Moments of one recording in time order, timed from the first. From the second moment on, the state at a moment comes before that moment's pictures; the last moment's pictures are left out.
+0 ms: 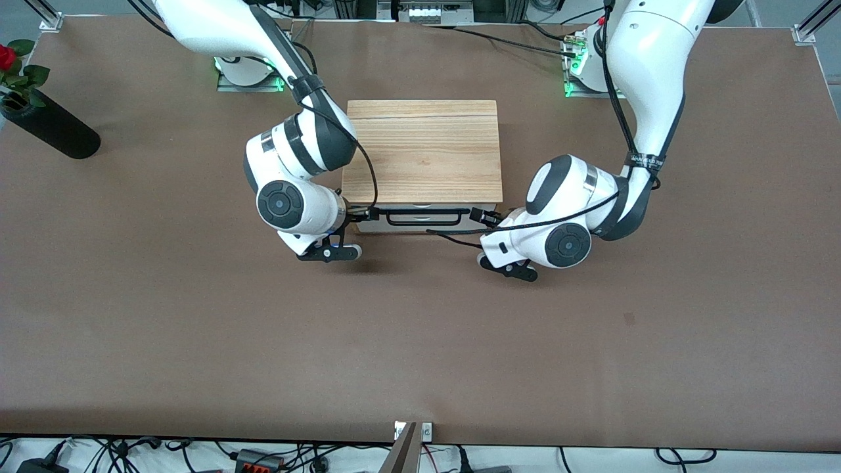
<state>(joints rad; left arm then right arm) -0.34 0.68 -0.13 -1.42 -0.28 1.74 -0.11 0.55 0.58 -0.04 -1.52 0.27 1.89 0.39</state>
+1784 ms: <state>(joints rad) 0.06 0.33 -0.07 -1.25 -0.08 1.51 -0.10 0.05 0.05 -0.01 -1.65 0.04 1.65 0.07</state>
